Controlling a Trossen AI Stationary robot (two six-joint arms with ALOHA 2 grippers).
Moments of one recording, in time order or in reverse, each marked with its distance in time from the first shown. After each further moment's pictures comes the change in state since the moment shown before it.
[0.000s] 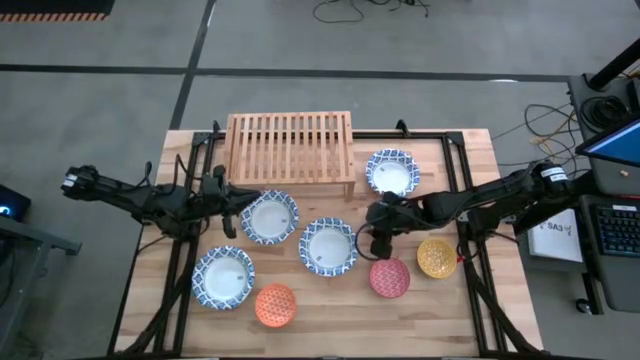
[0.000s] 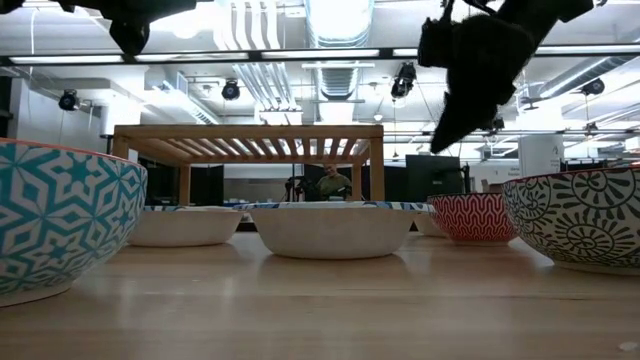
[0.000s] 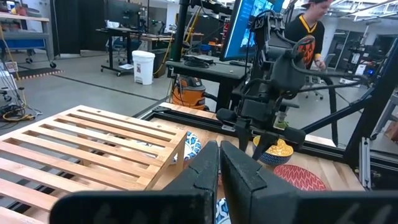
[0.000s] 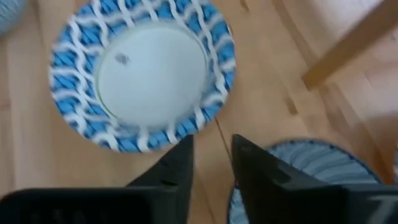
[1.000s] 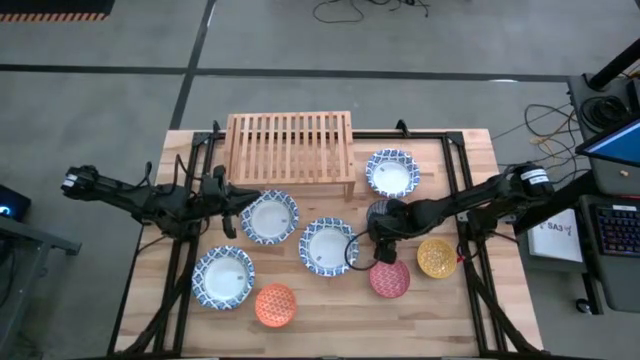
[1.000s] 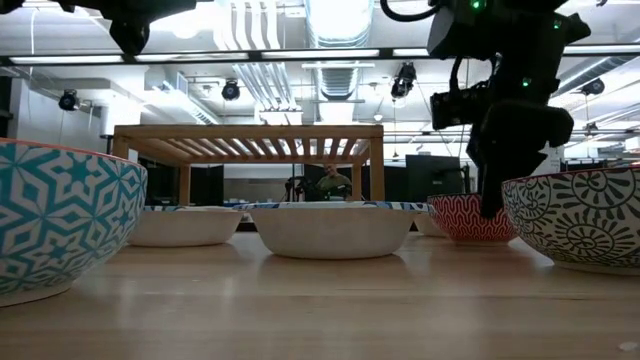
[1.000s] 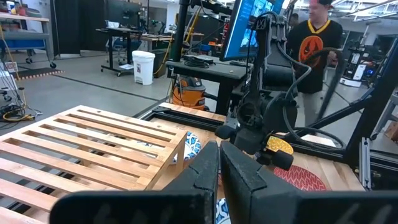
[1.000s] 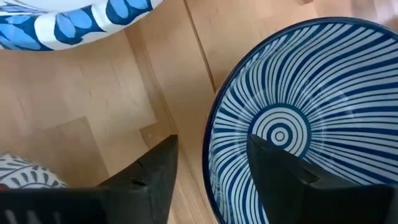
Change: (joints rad) left arm 0.000 0.000 0.000 0.000 0.000 0.000; right arm 0.005 0.171 -0.004 -0.155 -0.028 0.046
